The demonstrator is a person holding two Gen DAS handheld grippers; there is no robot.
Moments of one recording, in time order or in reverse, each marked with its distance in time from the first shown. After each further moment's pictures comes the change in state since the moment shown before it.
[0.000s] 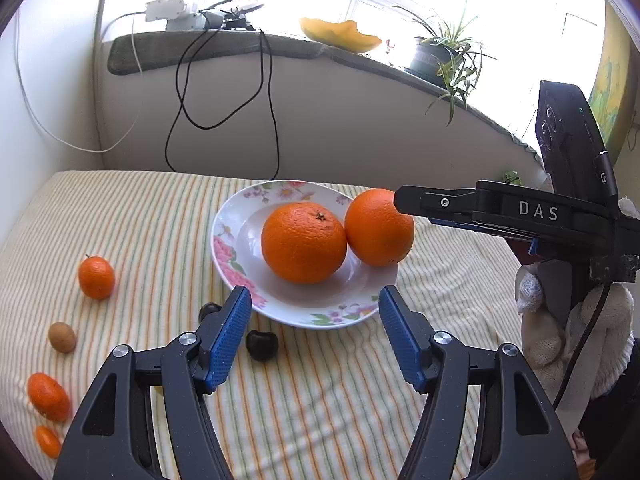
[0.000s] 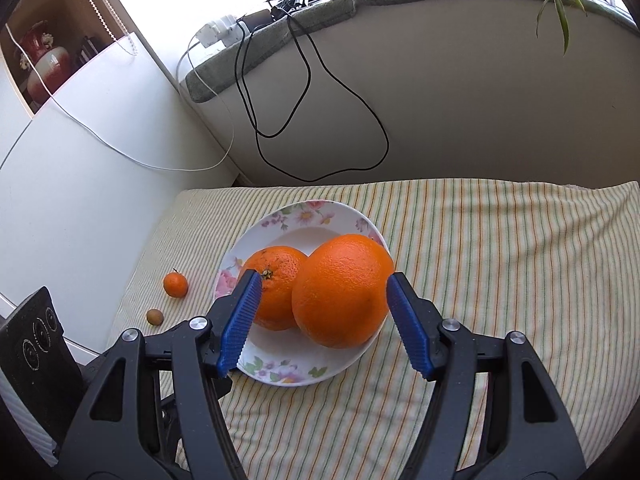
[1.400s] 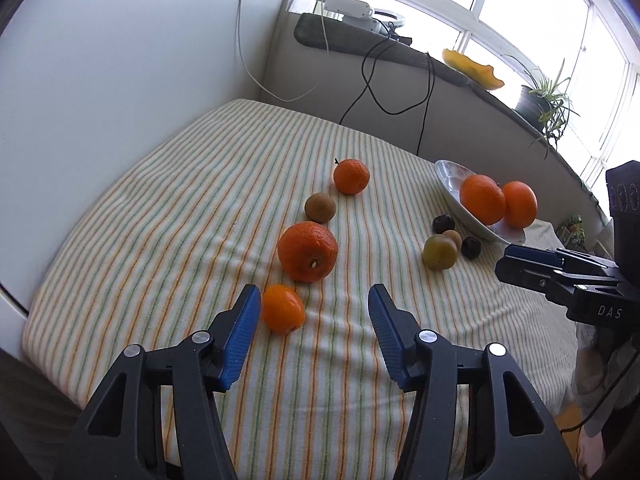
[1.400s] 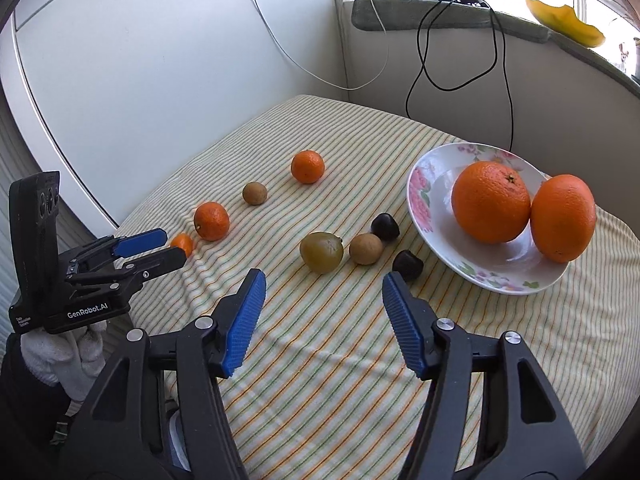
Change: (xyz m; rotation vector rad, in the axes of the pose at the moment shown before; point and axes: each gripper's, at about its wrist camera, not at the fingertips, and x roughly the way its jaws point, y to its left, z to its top) left arm -0.088 0.153 -0.104 -0.239 -0.045 0.221; right arm 0.020 0.162 -0.117 -0.429 0.080 0.069
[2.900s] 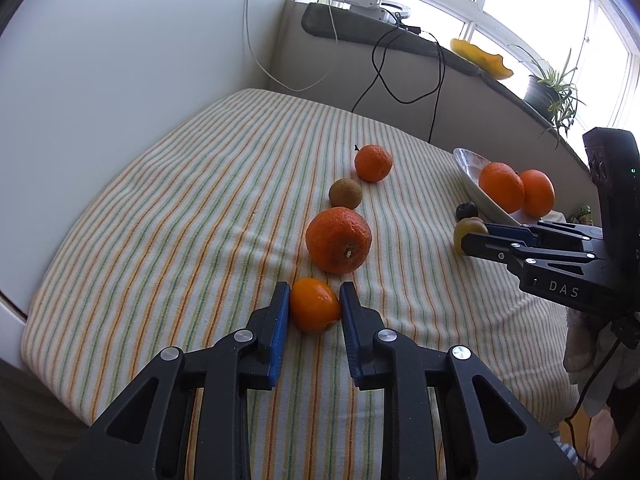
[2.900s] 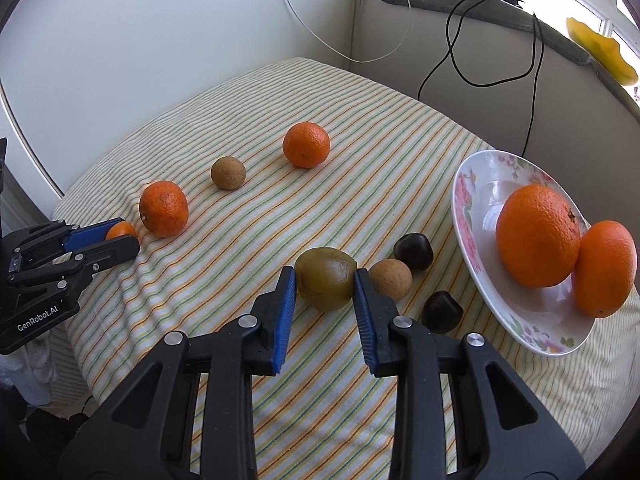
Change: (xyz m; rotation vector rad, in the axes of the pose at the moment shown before) left arm 0.009 0.013 -0.004 0.027 0.015 0.016; right arm 0.071 0.024 0.018 -0.120 0.093 -0.126
